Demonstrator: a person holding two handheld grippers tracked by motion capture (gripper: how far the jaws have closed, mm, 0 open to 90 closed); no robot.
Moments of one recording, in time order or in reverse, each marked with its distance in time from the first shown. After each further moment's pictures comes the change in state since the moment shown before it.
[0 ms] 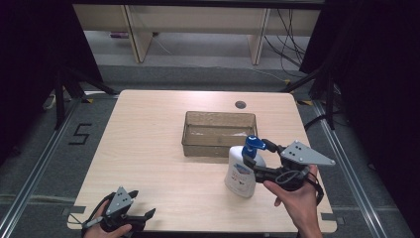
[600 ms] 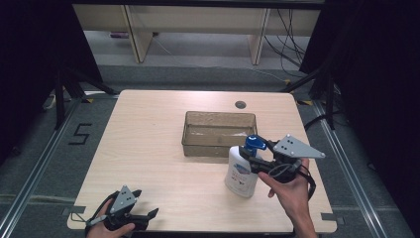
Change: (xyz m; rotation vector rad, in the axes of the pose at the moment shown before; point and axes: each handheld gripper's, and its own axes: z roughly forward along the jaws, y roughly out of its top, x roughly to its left) left arm -0.003 0.006 0.007 0.029 -0.022 0.032; right arm -0.007 0.001 0.018 -0.008 0.020 -0.045
